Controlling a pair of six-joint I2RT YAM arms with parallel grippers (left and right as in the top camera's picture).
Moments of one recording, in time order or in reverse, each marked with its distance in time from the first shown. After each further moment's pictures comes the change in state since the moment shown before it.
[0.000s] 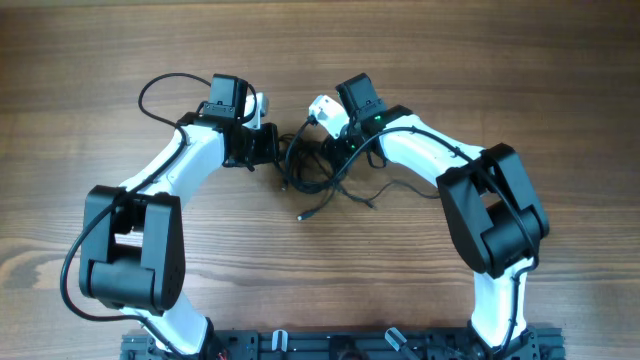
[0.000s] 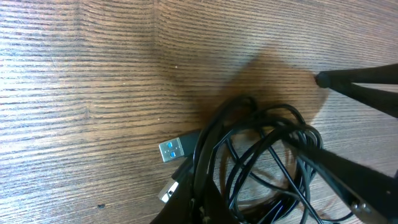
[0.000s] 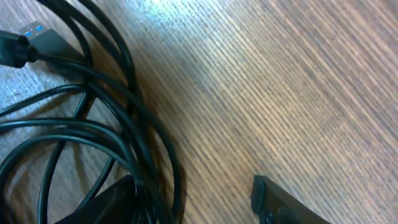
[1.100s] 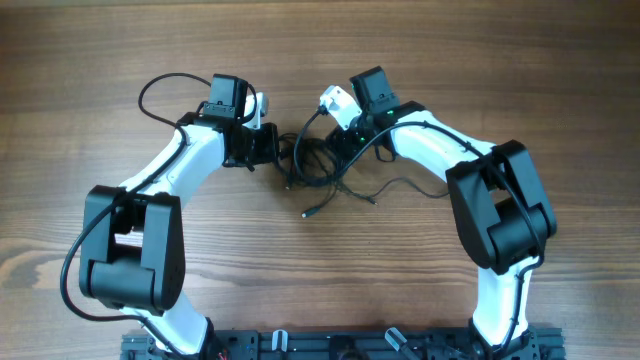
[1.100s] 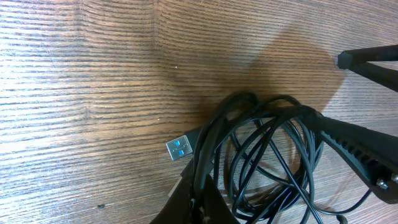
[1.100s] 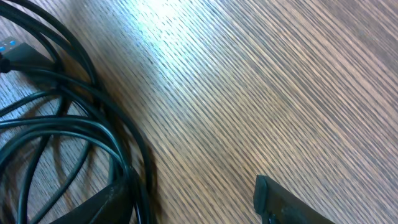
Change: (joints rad) left arm 0.000 0.000 0.000 0.000 0.000 0.000; right arm -0.061 -0.006 -0.008 0.033 -0.051 0.007
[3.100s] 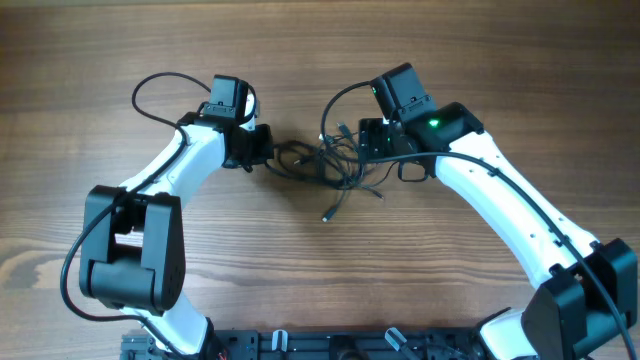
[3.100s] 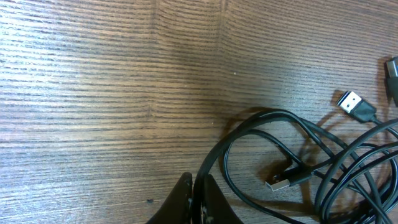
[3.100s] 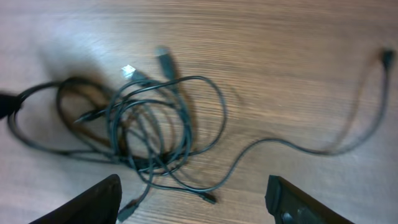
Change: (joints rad) left arm -0.002 0.000 0.000 -0.023 -0.151 -0.028; right arm 0.050 -0.461 -0.019 -0.498 0.333 0.757
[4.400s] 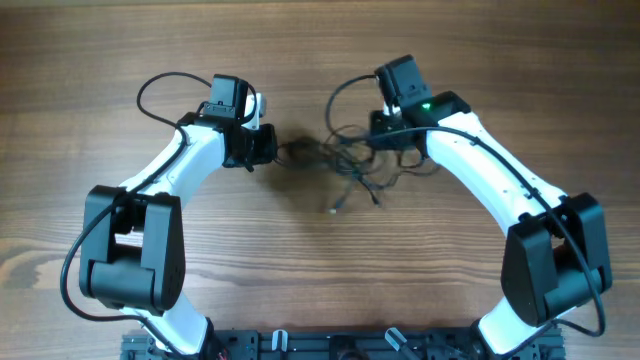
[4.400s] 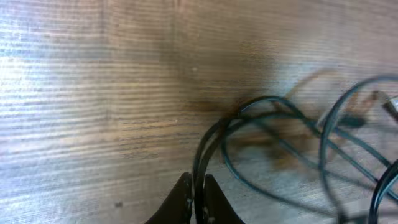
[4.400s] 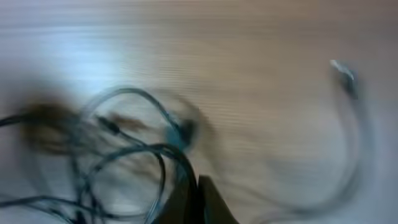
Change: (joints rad) left arm 0.001 0.000 0.000 0.015 0.102 0.035; right arm -0.081 0.164 0.006 0.079 0.044 0.055
